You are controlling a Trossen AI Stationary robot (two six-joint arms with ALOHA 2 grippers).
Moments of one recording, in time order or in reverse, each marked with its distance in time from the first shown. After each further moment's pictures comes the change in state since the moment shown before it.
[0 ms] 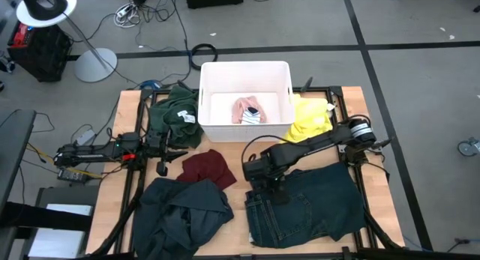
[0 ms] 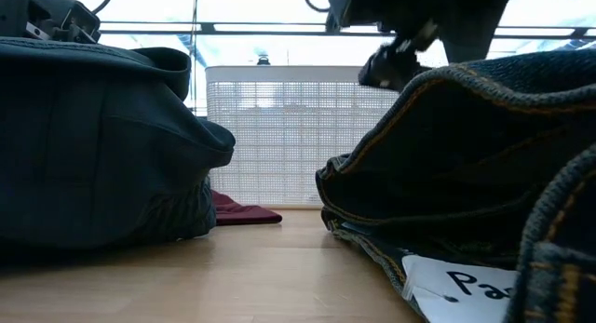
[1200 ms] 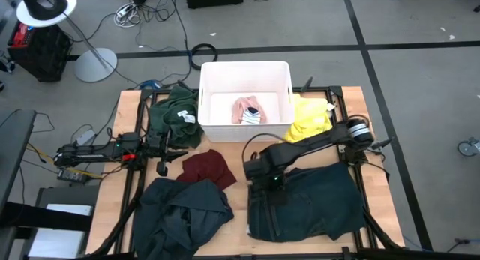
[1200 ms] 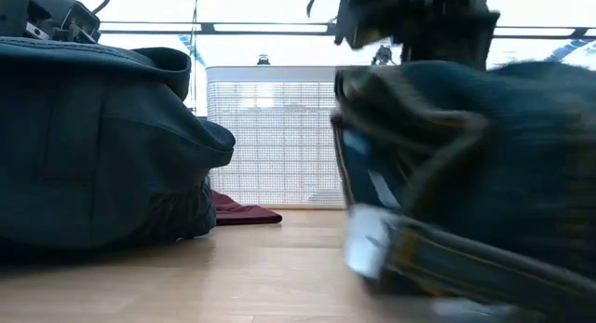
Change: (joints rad) left arm 0.000 0.000 0.000 0.000 0.000 0.000; right arm -0.015 -0.005 -0.002 -0.077 -0.032 0.185
